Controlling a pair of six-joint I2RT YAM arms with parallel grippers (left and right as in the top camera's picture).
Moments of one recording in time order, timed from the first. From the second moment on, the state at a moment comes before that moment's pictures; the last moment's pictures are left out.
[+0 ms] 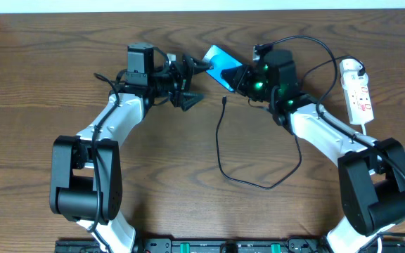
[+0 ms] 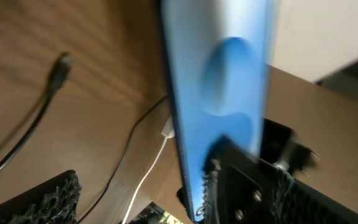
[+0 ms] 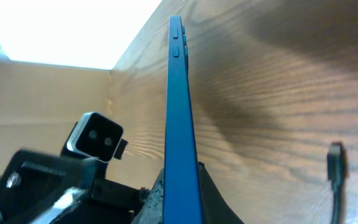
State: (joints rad) left arm -0.13 1.85 1.15 -0.02 0.96 -1.26; right arm 0.38 1.81 1.09 0.24 -0.48 1.05
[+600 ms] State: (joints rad) left arm -0.09 1.84 1.15 0.27 0.91 -1.38; right arm 0.40 1.81 1.09 0.42 -0.58 1.58
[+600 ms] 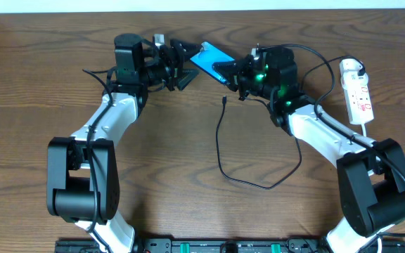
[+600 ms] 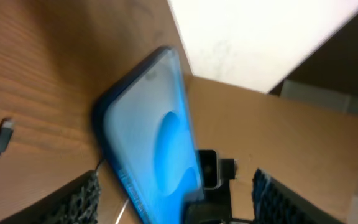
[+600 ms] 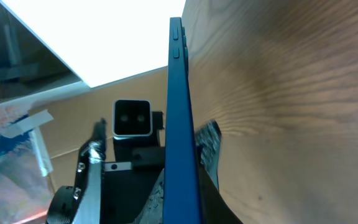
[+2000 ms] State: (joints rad) left arm -0.05 1.84 1.15 0.37 0.89 -1.57; right arm 0.52 1.81 1.09 0.51 -0.43 1.82
